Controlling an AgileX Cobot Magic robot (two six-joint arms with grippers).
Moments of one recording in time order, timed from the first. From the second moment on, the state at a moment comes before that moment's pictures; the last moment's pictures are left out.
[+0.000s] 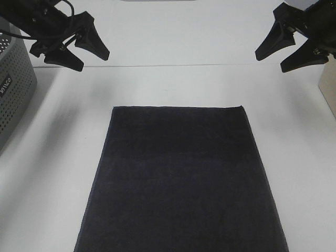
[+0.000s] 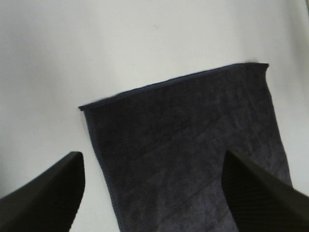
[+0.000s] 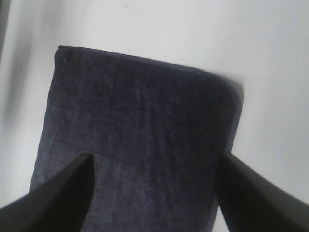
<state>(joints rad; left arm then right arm) -0.08 2.12 -1.73 -0.71 0.97 0.39 -0.06 1.83 -1.41 0.63 0.97 -0.45</state>
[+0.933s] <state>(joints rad) -0.08 2.30 -1.73 -0.62 0.99 0.39 -0.06 2.10 -1.42 0.71 0.76 -0.55</state>
